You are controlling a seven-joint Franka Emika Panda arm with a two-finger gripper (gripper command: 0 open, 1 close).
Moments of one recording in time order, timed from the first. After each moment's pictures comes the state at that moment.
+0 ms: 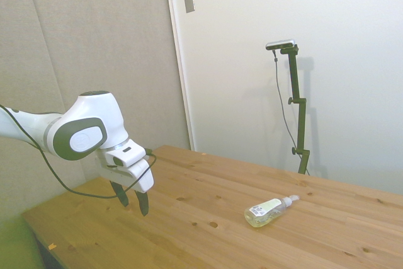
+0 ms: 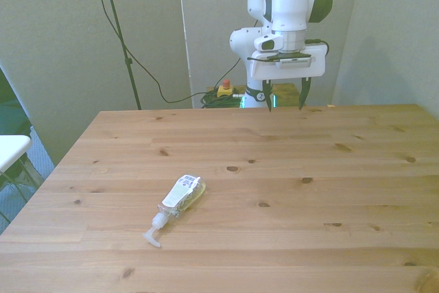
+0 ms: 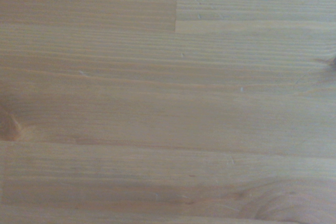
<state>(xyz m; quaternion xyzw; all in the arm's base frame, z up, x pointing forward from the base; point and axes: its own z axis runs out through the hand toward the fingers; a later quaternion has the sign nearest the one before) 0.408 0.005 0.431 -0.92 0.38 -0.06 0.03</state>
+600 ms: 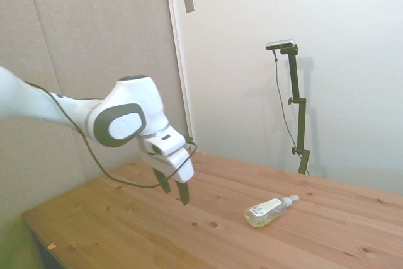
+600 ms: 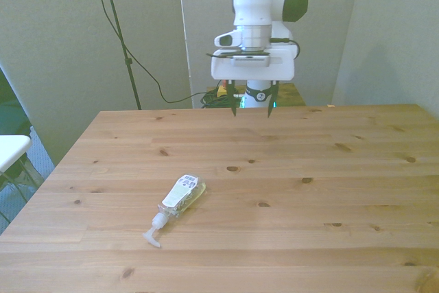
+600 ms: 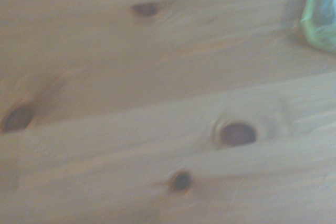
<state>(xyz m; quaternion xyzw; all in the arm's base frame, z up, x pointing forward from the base) 0.483 -0.119 0.463 -0.86 0.50 -0.10 0.04</state>
